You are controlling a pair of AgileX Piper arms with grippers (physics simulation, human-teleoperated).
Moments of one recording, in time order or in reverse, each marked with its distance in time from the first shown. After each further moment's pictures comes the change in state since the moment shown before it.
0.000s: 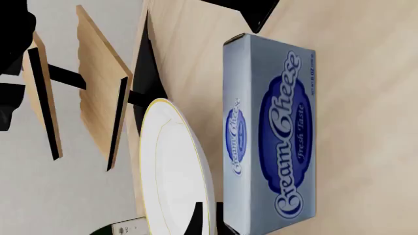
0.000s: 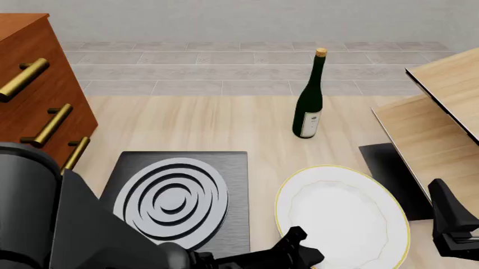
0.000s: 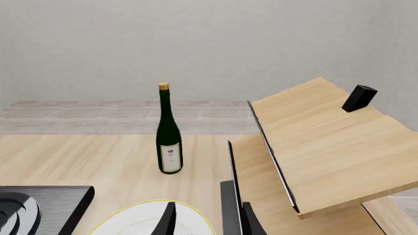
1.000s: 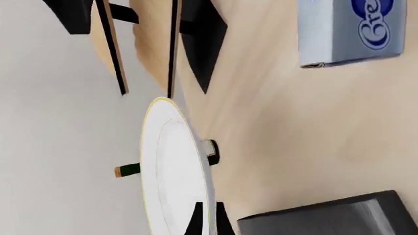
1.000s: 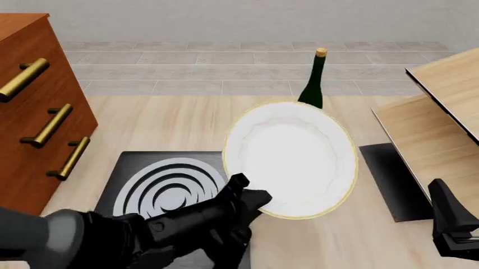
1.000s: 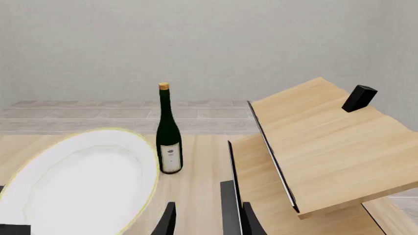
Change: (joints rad) left arm 0.224 -0.388 0.203 0.080 0.262; right arm 0.000 0.000 0.000 0.000 0.000
